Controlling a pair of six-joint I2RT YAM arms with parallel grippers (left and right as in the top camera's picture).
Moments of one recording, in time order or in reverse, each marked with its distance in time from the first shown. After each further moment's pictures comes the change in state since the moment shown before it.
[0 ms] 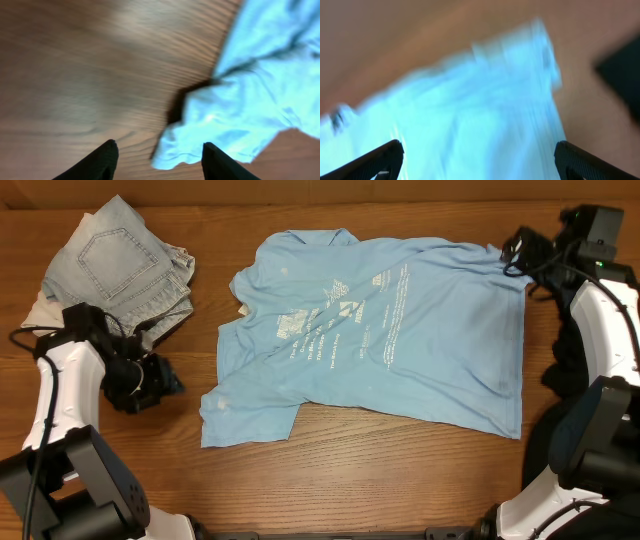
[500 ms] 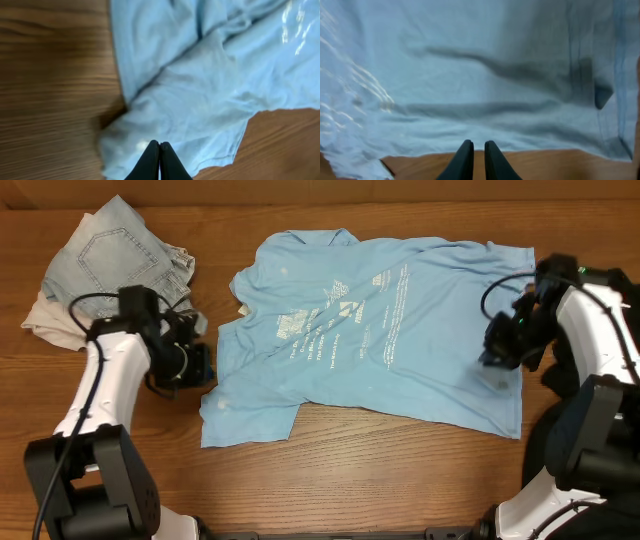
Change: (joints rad) left arm -0.220 0.000 -0.024 0.133 0.086 0.099; right arm 0.040 -0.004 -0.088 -0.702 -0.100 0.019
